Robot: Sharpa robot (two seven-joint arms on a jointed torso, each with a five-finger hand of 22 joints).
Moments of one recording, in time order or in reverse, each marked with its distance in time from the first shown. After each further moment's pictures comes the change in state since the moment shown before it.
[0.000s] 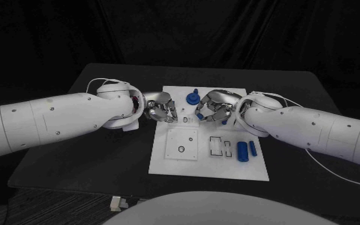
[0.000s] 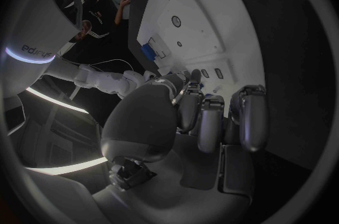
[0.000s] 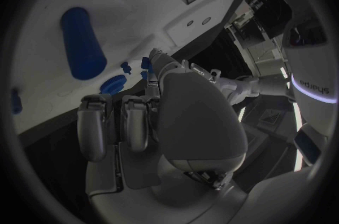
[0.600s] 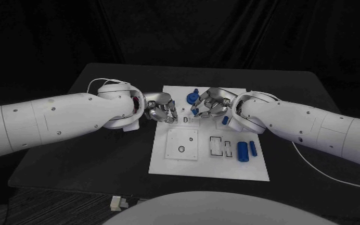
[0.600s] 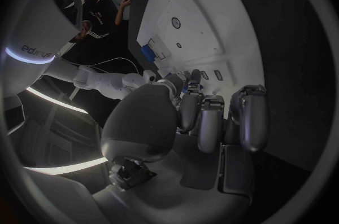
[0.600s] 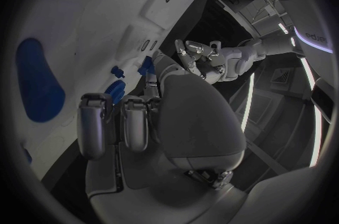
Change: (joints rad) left arm -0.002 0.004 0.000 -0.003 0.000 0.007 -0.001; left_hand 0.000 0.000 0.005 0.000 -0.003 0.000 0.000 0.000 -0.001 0.000 0.000 0.000 0.000 0.000 0.000 0.000 0.000 0.000 0.000 0.000 0.000 0.000; right arm 0.000 0.054 0.000 -0.074 0.333 0.102 0.004; right_hand -0.024 0.026 -0.045 -0.001 -0.022 -0.021 0.005 -0.022 0.033 0.000 0.000 0.000 0.000 0.000 0.000 0.000 0.000 0.000 0.000 0.000 -0.040 0.000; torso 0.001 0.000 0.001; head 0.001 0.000
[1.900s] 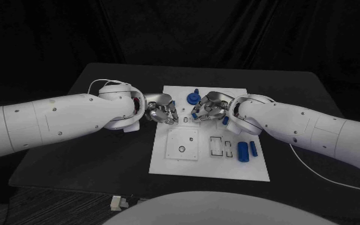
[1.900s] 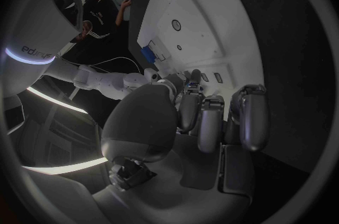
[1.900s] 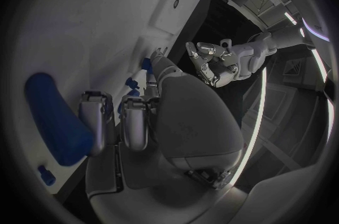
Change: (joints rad) left arm -0.006 0.000 0.000 0.001 0.000 0.004 -0.001; left_hand 0.000 0.000 0.003 -0.003 0.000 0.000 0.000 0.000 -0.001 0.000 0.000 0.000 -0.001 0.000 0.000 0.000 0.000 0.000 -0.004 0.004 -0.006 0.000; right arm -0.018 0.034 0.002 -0.037 0.041 0.039 -0.111; right_hand 0.020 0.019 -0.040 -0.040 -0.014 -0.016 -0.002 -0.014 -0.002 0.000 0.000 -0.008 0.000 -0.001 0.007 -0.015 0.000 0.001 0.000 0.007 -0.062 0.000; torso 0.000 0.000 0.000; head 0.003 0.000
